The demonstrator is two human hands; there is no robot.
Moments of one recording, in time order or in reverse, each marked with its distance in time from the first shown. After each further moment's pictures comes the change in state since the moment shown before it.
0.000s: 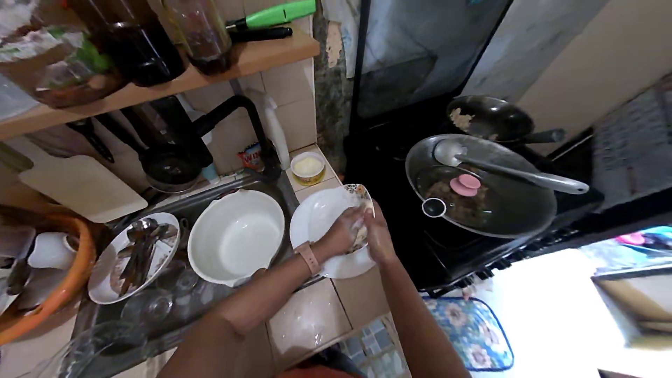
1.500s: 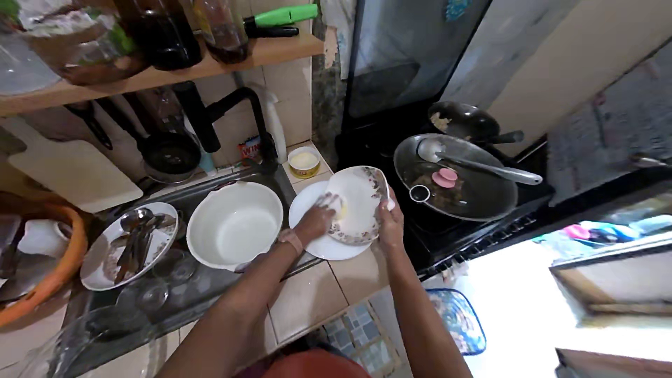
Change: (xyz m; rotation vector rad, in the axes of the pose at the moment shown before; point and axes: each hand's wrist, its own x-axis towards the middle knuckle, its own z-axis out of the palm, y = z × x) left_hand -0.020 -0.058 -0.021 0.528 -0.032 0.117; right_hand -0.025 0.008 -0.025 0.036 0.119 -0.315
